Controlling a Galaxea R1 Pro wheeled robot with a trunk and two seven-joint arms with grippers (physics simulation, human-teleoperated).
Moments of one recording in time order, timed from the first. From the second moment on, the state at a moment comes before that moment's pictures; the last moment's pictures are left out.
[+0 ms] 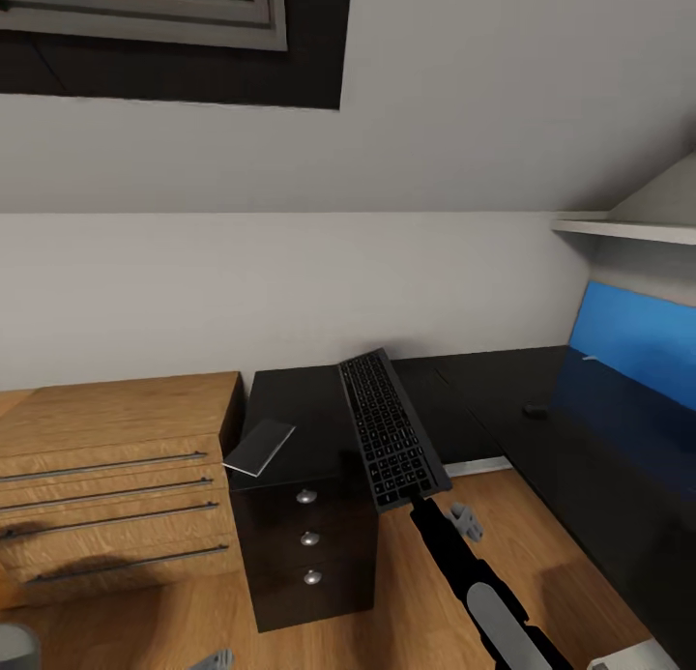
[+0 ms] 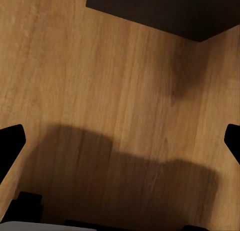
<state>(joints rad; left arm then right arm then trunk) -0.37 0.04 -0.03 -0.14 0.45 0.05 -0.13 -0.25 -0.10 0.40 -1.19 -1.28 -0.07 -0.06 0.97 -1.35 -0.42</state>
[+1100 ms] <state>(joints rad) -0.37 0.03 -0.03 -0.14 0.45 0.05 -0.13 -0.25 -0.10 0.40 -1.20 -1.28 0.04 -0.06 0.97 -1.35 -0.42</state>
